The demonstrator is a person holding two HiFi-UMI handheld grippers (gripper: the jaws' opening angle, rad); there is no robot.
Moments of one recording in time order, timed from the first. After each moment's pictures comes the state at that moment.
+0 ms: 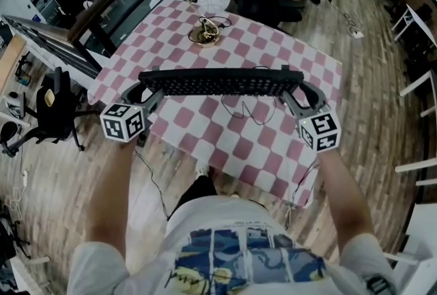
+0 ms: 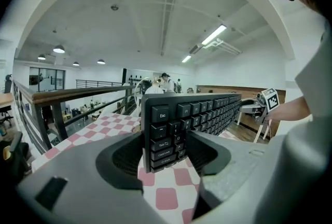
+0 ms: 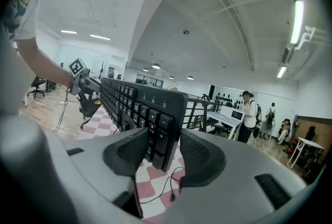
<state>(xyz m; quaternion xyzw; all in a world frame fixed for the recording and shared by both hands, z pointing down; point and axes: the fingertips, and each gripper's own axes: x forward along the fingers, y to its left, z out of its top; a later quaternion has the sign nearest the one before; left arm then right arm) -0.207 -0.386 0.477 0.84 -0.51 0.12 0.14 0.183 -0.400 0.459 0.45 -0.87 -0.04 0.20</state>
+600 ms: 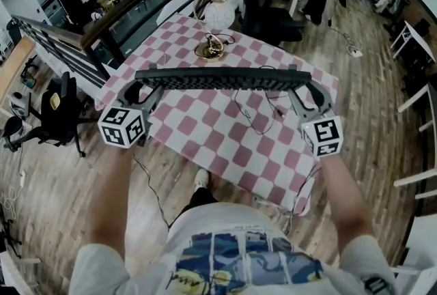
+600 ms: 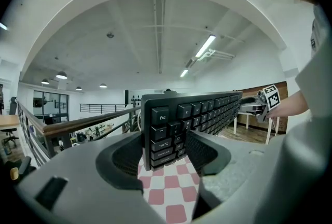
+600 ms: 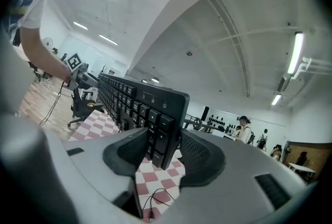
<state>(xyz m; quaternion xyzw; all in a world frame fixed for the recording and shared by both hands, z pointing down) -0.212 -0.345 0.384 0.84 -0.54 0.07 0.03 0.179 -0.370 0.373 0.48 -0.85 -0.14 0.16</state>
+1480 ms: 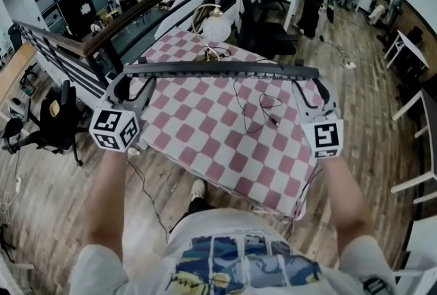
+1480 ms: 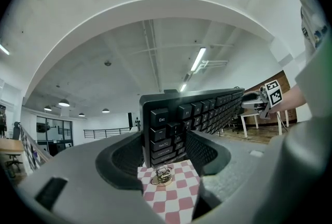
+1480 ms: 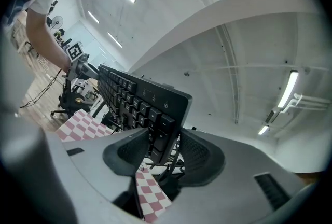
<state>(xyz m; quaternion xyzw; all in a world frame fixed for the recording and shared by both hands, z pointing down) -0.208 -0.308 0.285 0.82 -0.56 0.02 -0.09 0.186 -0.335 0.281 0.51 -0.81 -0.27 0.12</state>
